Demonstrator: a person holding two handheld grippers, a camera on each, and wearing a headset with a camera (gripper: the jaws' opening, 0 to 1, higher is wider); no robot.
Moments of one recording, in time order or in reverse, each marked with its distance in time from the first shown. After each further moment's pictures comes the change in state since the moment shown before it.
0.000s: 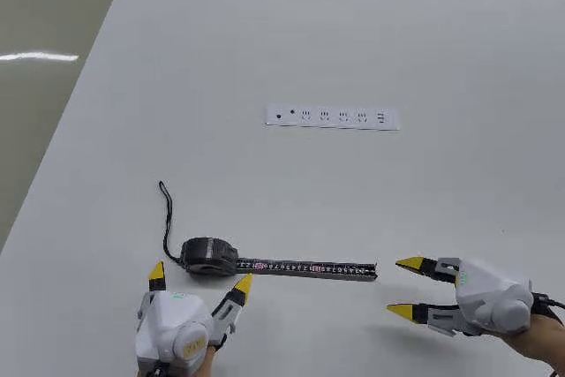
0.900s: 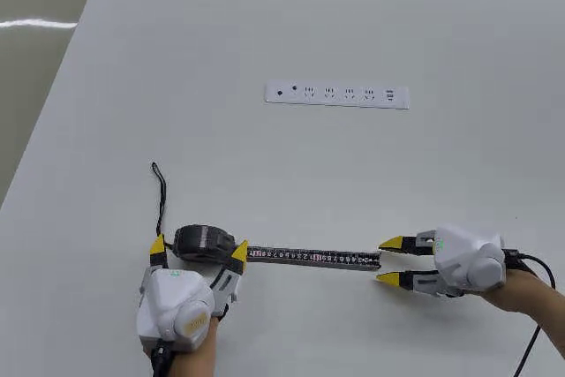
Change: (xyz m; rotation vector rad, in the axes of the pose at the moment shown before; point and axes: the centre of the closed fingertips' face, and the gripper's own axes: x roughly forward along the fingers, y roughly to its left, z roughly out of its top) left arm 0.023 0.003 0.010 -0.020 -0.038 0.049; right arm 0.046 -0.016 -0.021 -0.029 0.036 0.144
